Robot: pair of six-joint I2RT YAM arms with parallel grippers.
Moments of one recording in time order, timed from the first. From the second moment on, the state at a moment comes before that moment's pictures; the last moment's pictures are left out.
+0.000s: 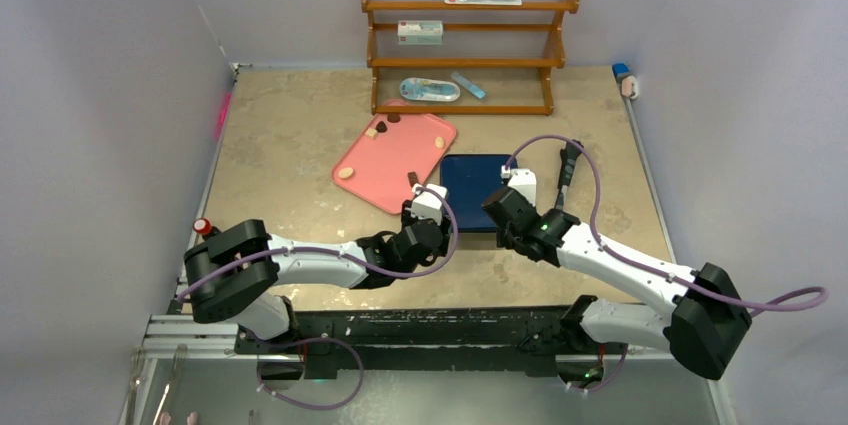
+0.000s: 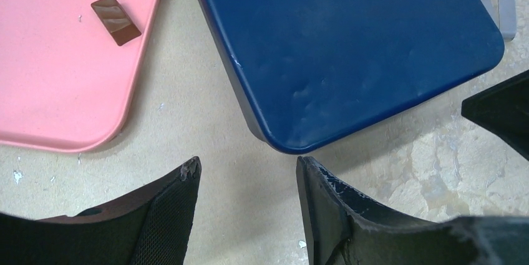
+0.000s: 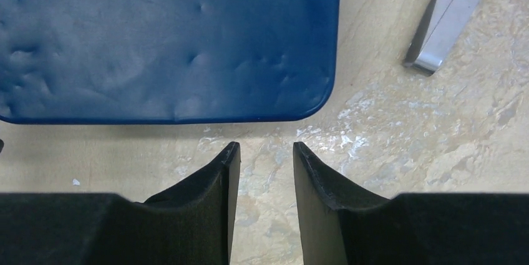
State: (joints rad) left arm -1.17 1.52 0.67 0.29 -0.64 -0.49; right arm 0.79 1.13 0.69 -0.65 0.50 0.63
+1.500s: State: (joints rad) left arm -1.23 1.61 0.70 0.29 -0.69 -0.54; right arm 0.83 1.28 0.70 -0.52 0.47 0.65
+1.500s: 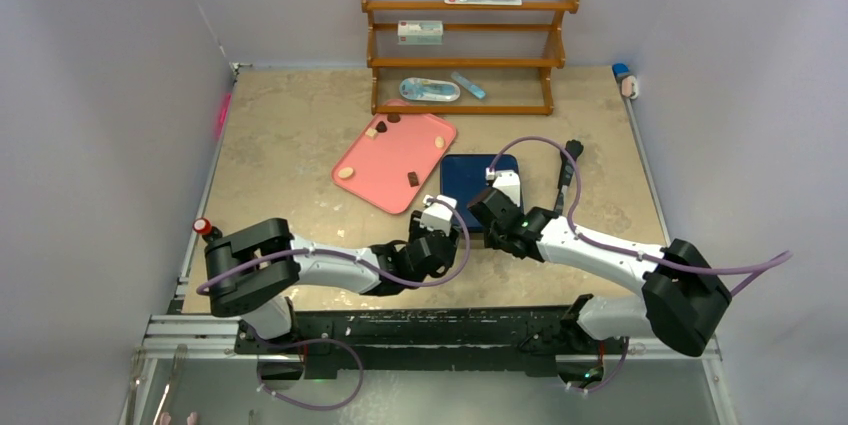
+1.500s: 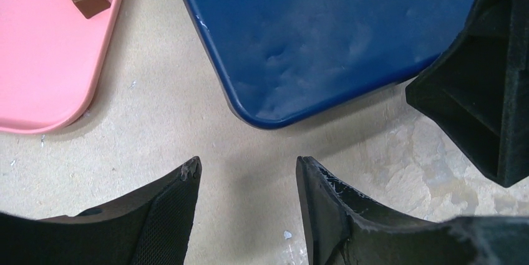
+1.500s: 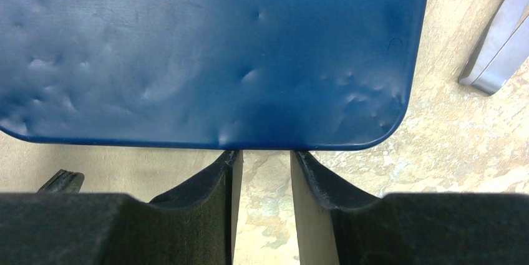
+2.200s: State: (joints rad) left arm -1.23 1.63 0.70 0.33 -0.75 -0.53; right arm 0.83 1.28 0.70 -0.52 0.47 0.65
